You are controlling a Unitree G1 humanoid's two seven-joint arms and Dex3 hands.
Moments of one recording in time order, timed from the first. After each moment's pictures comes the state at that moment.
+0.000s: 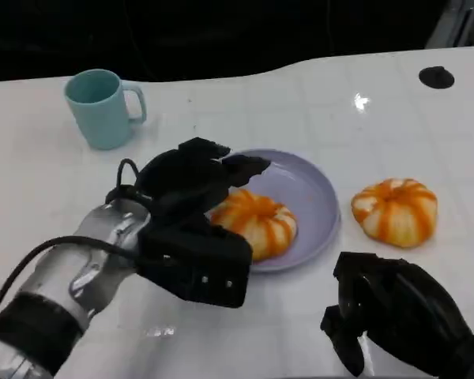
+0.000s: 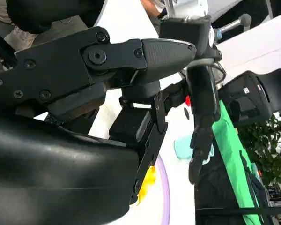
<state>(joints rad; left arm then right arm) -0.61 0.29 -0.49 0.48 0.69 -0.25 -0.06 0.07 -0.06 0.06 -0.10 0.41 0.24 0.54</state>
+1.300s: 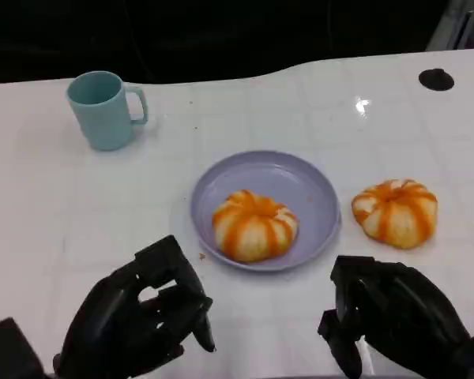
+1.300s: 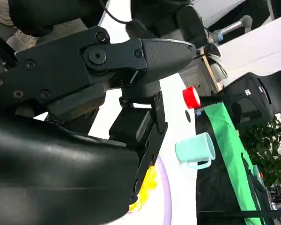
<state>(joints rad) 0.24 0.11 -0.11 -0.24 -0.40 -0.09 -0.40 0.08 -0.06 0.07 -0.13 0.41 0.26 0.53</state>
